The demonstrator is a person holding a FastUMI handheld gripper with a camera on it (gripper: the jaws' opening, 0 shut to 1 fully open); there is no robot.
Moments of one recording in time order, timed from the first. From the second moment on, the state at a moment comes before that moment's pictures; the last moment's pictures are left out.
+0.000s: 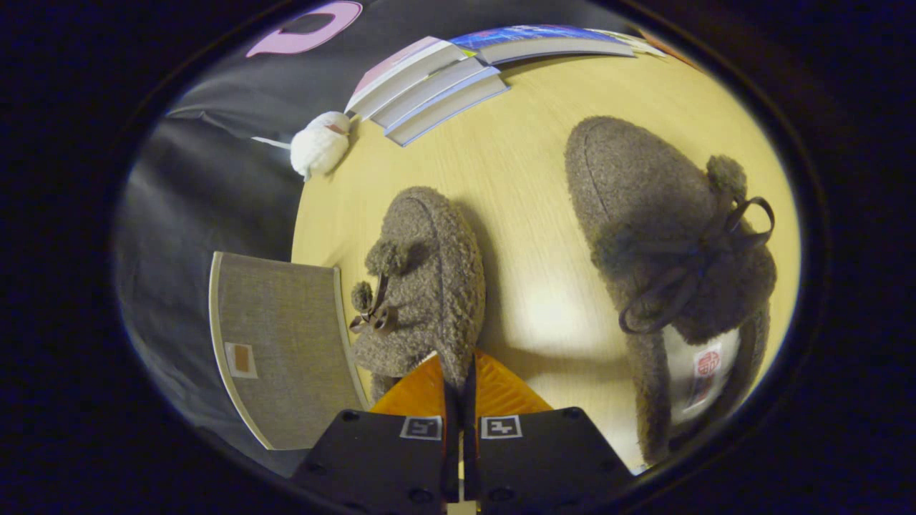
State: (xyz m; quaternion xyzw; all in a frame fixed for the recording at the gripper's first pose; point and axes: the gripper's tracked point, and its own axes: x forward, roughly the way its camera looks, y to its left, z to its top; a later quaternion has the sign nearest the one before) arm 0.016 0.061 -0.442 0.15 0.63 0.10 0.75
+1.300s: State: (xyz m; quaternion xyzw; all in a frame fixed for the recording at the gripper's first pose) arm -0.016 0.245 -0.217 0.33 0.57 0.29 0.69
